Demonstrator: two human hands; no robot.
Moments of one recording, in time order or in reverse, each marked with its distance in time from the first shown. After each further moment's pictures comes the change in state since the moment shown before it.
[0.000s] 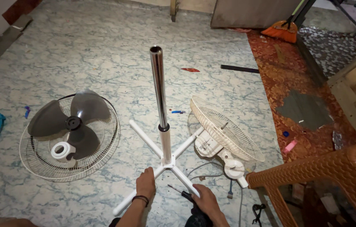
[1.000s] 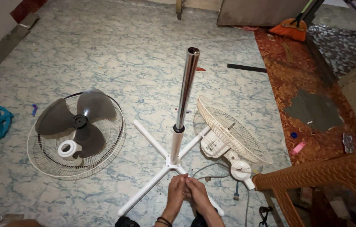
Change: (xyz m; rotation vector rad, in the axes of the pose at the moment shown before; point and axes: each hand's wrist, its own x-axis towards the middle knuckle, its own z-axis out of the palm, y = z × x) left_hand -0.053 0.109 -0.014 -1.315 -0.023 -0.167; right_hand 0.032 -0.039 0.051 1.220 -0.178 0.342
